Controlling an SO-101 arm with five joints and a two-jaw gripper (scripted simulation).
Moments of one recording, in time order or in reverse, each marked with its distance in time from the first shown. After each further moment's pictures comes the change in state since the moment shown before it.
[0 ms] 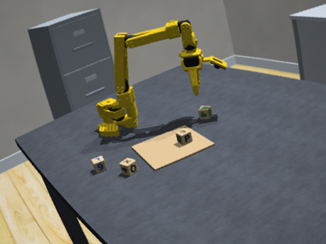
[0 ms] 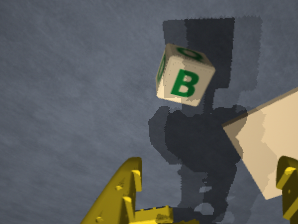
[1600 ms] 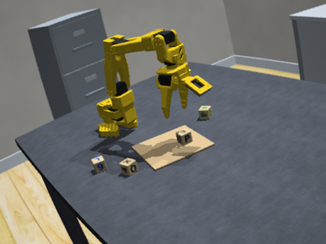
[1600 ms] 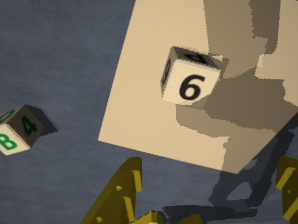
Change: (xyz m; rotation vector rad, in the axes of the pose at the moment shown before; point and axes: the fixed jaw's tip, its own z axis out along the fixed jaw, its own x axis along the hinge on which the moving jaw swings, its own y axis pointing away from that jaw) arm 0.024 -0.125 -0.001 -0.015 -0.010 0.610
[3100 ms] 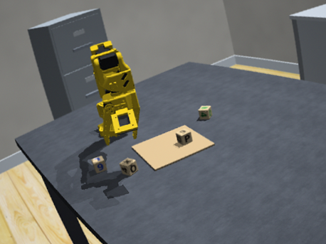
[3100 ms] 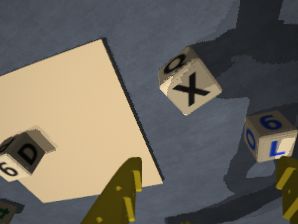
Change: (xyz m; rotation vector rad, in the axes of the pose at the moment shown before) arm 0.014 -0.140 0.005 -0.005 -0.022 0.639
